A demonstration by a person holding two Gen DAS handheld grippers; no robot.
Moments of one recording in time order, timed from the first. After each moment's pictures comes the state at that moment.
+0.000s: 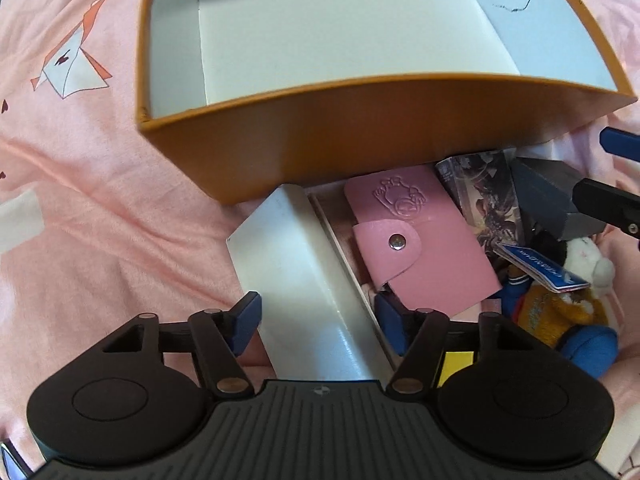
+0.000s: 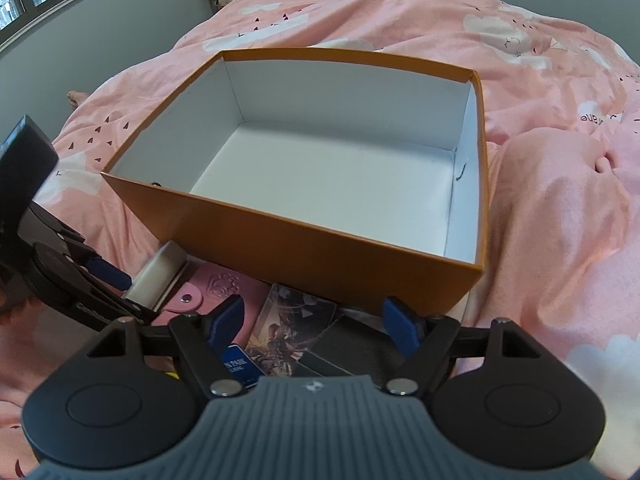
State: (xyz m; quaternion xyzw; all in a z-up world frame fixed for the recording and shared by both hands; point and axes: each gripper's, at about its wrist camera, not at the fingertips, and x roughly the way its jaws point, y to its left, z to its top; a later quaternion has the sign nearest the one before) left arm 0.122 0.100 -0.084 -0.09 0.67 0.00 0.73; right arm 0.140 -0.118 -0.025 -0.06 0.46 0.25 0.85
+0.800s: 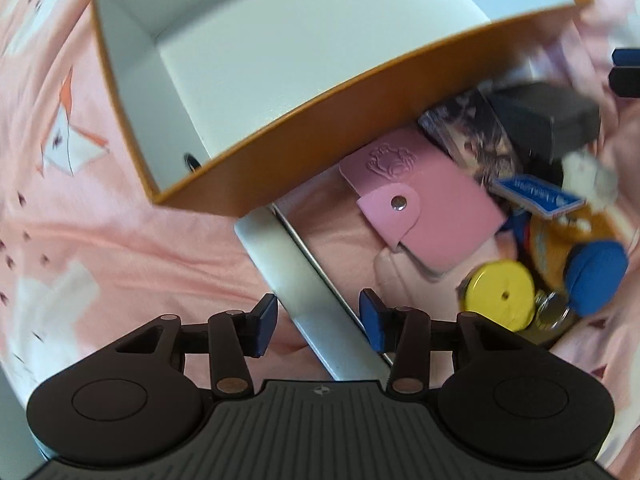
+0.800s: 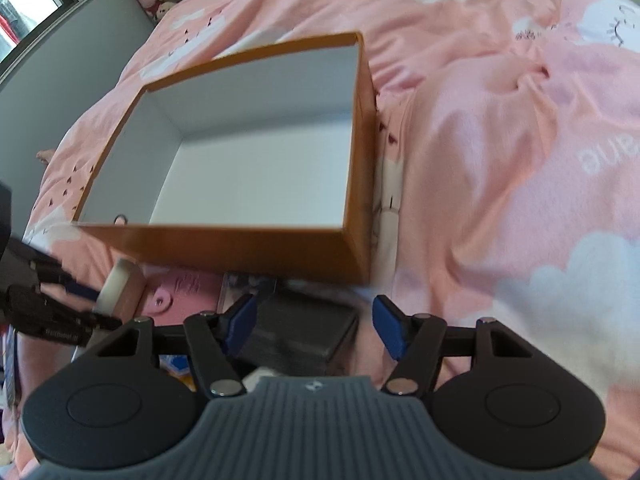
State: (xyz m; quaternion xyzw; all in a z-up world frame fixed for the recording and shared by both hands) left arm 0.133 0.081 -0.064 0.10 0.71 -0.08 0.69; right arm 0.159 -0.189 -0.012 0.04 0.53 0.20 0.82
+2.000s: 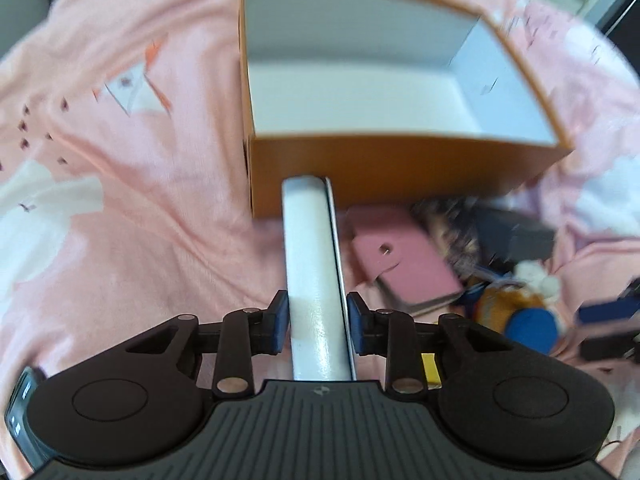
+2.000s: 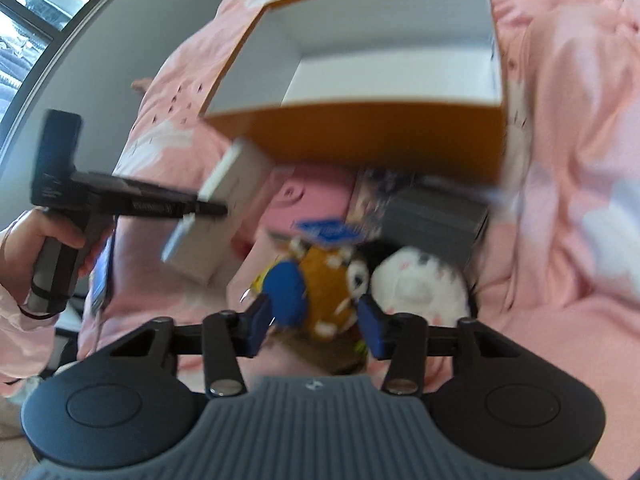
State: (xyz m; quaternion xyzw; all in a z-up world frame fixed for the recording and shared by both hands) left arm 0.055 0.123 -0.029 -0.14 0.56 0.01 0.82; right arm 0.095 -0.162 -0.007 0.07 0.59 0.33 0.74
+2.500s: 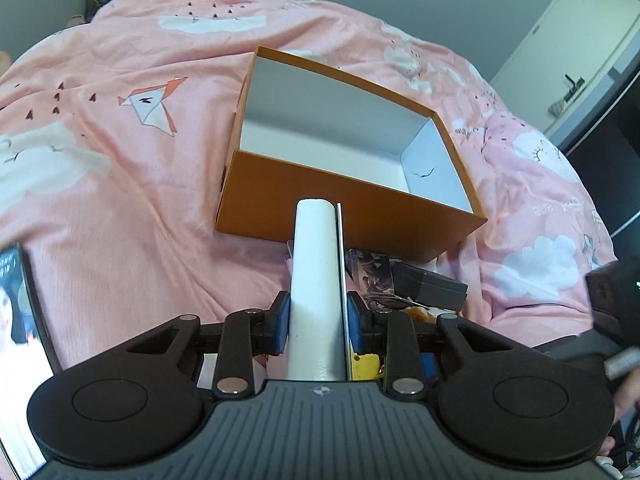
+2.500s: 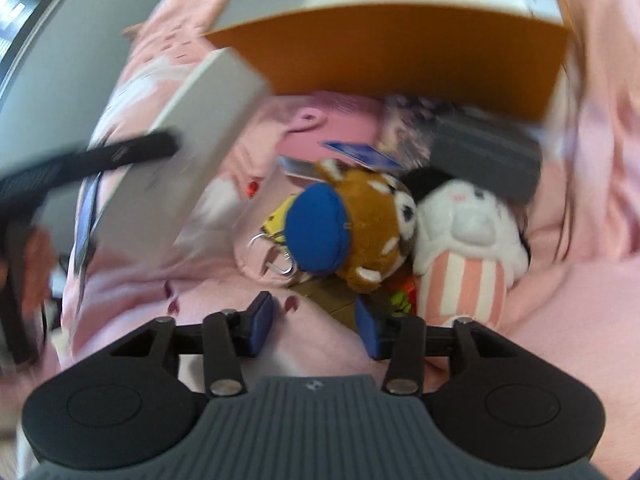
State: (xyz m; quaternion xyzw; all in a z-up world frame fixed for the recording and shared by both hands) left arm -0.020 0.114 0.007 -0.23 0.43 0.02 0.87; right arm 0.078 -0.127 -0.047 0.05 0.64 0.31 0.70
